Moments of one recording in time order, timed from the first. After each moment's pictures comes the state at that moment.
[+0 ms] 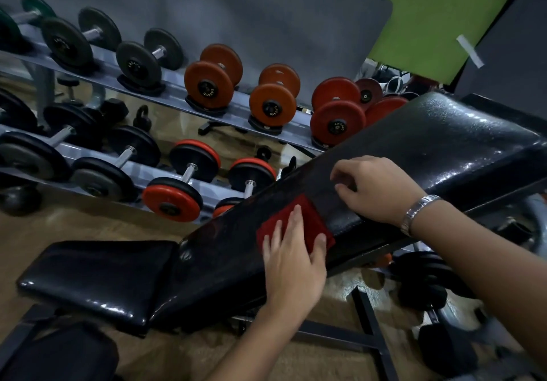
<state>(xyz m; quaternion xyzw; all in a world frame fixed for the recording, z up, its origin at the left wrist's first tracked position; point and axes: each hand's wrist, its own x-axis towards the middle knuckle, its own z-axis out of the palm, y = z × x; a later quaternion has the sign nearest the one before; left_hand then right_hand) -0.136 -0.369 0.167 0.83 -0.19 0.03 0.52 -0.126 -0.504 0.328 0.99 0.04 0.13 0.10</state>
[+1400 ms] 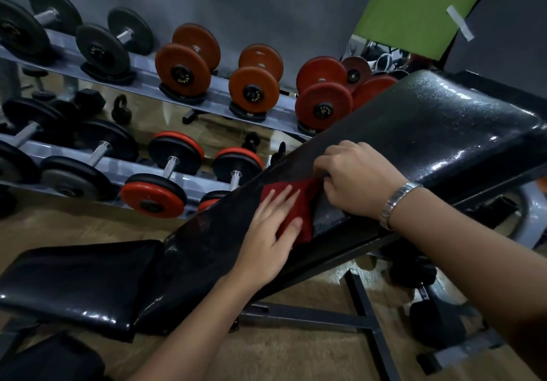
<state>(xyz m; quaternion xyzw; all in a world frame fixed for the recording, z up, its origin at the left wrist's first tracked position) -0.075 -0.370 0.153 0.72 -0.34 0.00 0.60 -0.112 -0.510 0.324 0.97 0.05 0.10 0.22</state>
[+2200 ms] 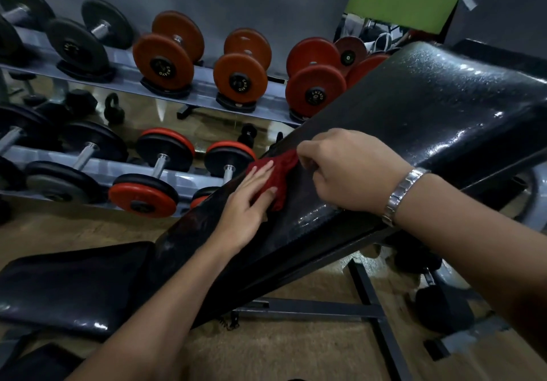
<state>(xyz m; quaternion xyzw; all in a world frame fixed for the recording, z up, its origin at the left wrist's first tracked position) -0.016 -0.392 0.153 0.69 -0.31 -0.03 0.66 -0.119 -0.522 0.331 0.98 0.10 0.10 0.15</state>
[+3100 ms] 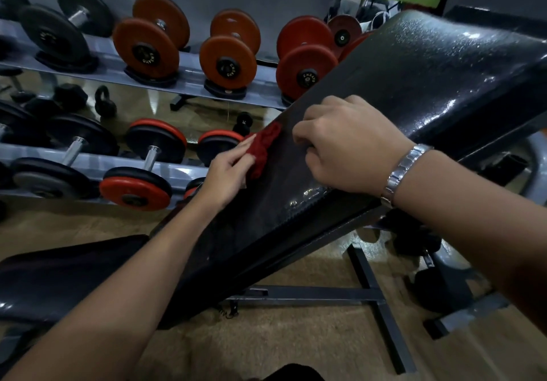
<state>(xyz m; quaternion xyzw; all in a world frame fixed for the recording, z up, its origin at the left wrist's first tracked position) 0.021 -0.404 0.170 0.67 -0.29 -0.08 0.68 -0.124 -0.535 0.331 0.95 0.10 0.17 0.23</state>
